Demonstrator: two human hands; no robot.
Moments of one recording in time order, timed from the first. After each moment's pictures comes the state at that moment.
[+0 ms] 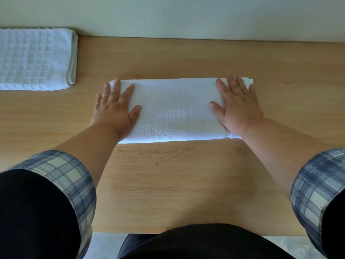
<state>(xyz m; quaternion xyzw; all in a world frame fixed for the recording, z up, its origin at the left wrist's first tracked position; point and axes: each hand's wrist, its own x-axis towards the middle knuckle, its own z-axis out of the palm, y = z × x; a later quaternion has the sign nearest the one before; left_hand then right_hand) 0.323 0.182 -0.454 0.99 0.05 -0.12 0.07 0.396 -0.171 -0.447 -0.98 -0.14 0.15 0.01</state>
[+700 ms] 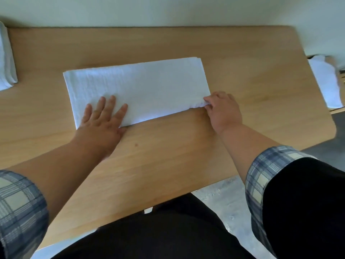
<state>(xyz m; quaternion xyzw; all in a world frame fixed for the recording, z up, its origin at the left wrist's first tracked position) 0.263 0.161 -0.461 0.97 -0.17 -0.15 0.04 0.279 -0.207 -0.423 -1.00 0.05 0.03 0.05</state>
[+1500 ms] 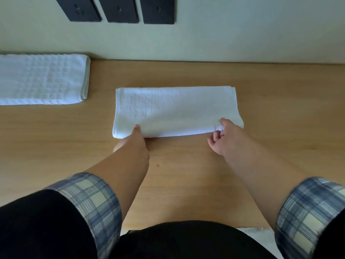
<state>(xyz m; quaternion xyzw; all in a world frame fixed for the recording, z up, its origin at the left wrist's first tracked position) 0.282 0.096 -0.411 0.43 0.62 -0.02 0.65 0.335 -0.129 -0.383 -0.40 0.57 0.15 0.71</state>
